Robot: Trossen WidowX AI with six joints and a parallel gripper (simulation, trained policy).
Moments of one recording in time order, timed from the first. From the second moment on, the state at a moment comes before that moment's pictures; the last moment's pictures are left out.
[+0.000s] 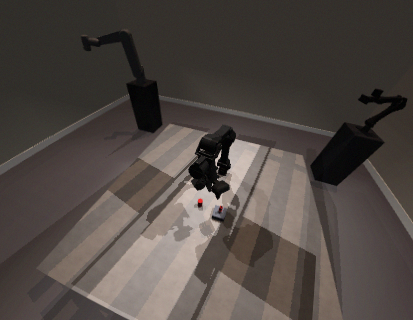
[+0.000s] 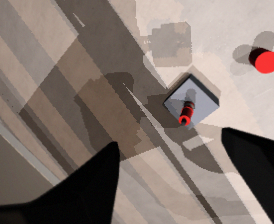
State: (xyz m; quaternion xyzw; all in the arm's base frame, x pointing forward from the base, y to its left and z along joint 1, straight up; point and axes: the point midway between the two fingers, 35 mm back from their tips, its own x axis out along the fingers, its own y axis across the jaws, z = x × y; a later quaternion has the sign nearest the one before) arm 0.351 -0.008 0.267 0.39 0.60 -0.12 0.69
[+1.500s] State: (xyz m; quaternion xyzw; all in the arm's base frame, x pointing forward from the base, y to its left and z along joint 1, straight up) arm 0.334 -0.078 0.172 0.31 0.68 -0.24 0.61
